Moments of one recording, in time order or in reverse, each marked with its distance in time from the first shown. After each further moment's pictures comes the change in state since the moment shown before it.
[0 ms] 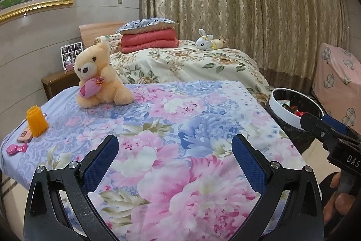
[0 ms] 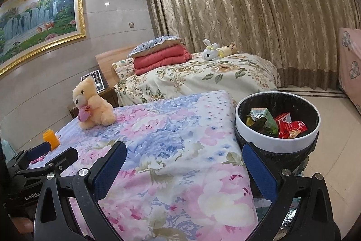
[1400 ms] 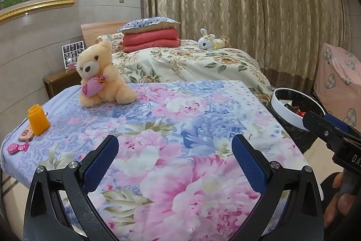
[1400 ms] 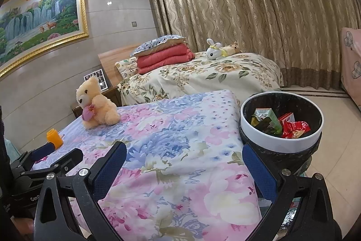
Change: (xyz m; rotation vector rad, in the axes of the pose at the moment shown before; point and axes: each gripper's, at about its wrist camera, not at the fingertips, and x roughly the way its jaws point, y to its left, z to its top) left arm 0.000 0.002 -0.001 -0.004 0.005 0.010; right arm -0.002 0.005 0.000 -0.003 0.005 0.018
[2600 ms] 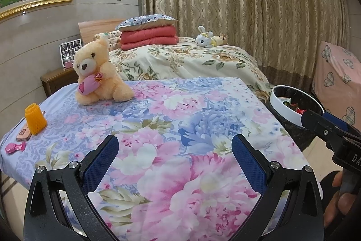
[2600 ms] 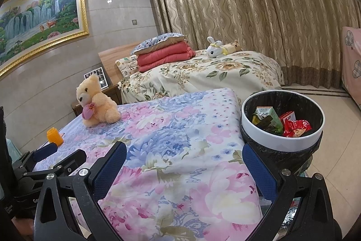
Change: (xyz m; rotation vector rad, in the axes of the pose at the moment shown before) left arm 0.004 -0.002 -0.003 0.001 0.014 -0.013; right arm 0.002 0.003 -0.002 -0.005 0.010 0.000
